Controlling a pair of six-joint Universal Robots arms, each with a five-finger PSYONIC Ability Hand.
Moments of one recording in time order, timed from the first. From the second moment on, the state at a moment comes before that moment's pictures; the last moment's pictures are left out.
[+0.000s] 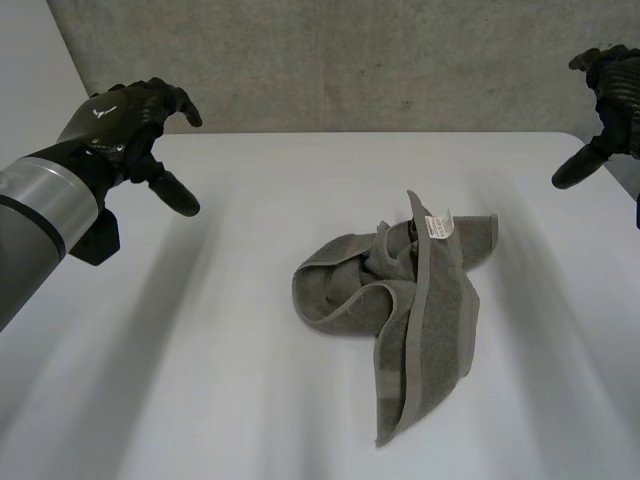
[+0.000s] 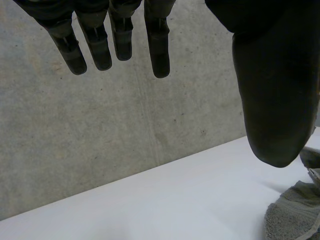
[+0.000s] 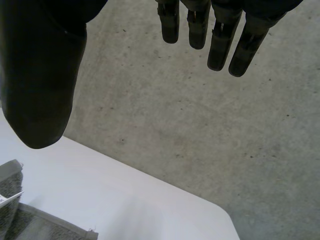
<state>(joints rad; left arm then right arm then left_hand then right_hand) 4.40 -1.65 -1.49 3.11 -1.42 3.06 1.75 -1.53 1.49 0.01 1.55 3.04 0.27 0.25 0.25 0.26 0.06 0.23 0.24 0.24 0.25 0.05</state>
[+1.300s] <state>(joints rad) 4.13 -2.36 -1.29 3.29 -1.24 3.29 2.05 -1.23 1.61 -0.05 1.42 3.18 0.62 0.62 0.62 0.61 0.44 1.33 1.28 1.28 1.33 1.15</state>
